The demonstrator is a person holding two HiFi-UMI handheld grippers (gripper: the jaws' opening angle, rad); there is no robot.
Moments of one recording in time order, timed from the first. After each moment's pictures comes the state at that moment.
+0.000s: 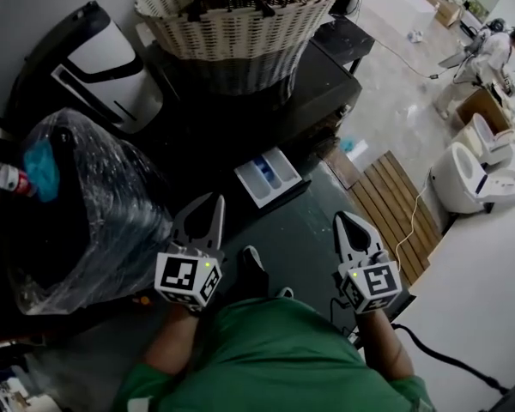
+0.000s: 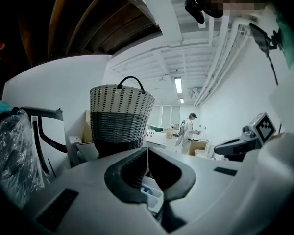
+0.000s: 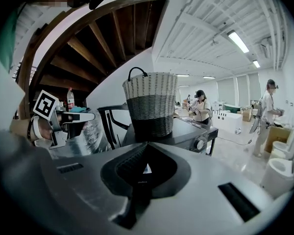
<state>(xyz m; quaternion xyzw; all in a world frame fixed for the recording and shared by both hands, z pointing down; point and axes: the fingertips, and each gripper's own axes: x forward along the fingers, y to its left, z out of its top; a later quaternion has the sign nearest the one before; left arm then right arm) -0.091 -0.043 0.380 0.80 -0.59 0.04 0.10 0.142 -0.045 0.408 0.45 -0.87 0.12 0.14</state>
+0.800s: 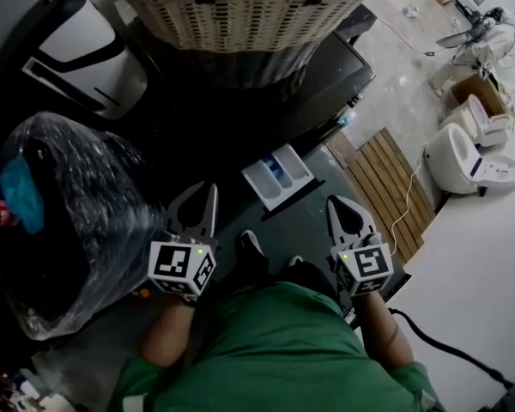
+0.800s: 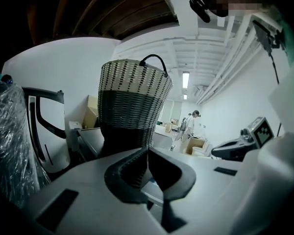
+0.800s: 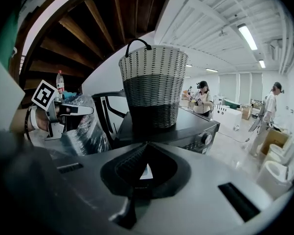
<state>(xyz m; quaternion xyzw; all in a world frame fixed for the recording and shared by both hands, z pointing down) -0.159 -0.113 0.442 0.80 -0.58 0.05 0.17 0.074 -0.114 0.464 0.45 -0.86 0.14 0.20</state>
